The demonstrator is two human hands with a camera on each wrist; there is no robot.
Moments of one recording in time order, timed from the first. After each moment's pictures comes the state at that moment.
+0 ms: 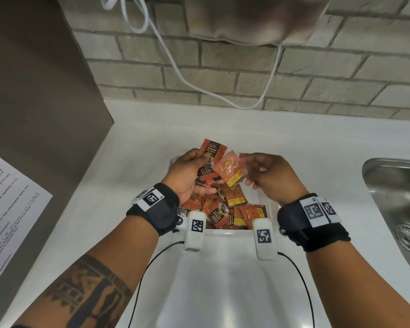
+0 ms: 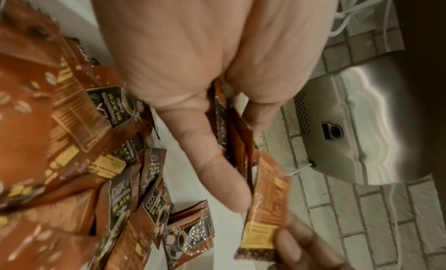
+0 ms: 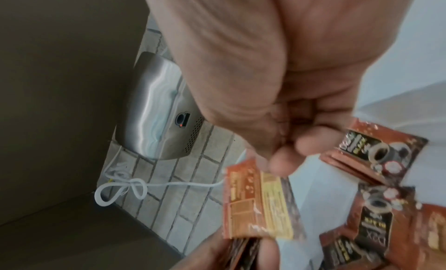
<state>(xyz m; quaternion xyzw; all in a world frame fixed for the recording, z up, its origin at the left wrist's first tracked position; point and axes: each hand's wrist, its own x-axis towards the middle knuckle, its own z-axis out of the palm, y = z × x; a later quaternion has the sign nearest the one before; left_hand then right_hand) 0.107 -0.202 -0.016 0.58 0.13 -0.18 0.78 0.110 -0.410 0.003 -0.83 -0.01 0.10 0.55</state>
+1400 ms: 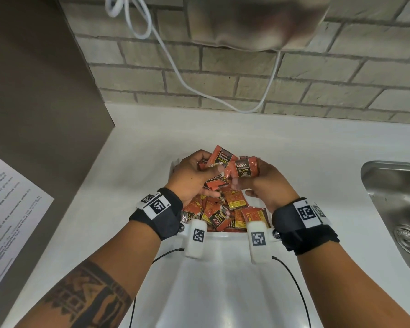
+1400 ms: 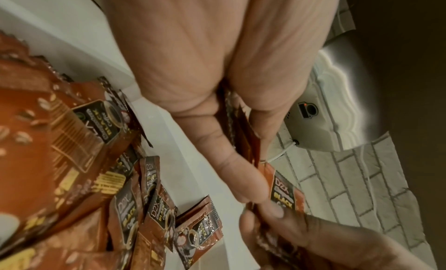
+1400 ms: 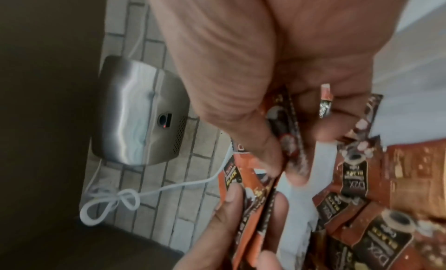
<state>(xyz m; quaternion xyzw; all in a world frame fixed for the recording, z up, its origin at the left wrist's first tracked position) 0.109 -0.203 -0.026 0.67 0.05 -0.13 0.73 0.103 -0.395 -0.003 -0.77 0.05 0.15 0.62</state>
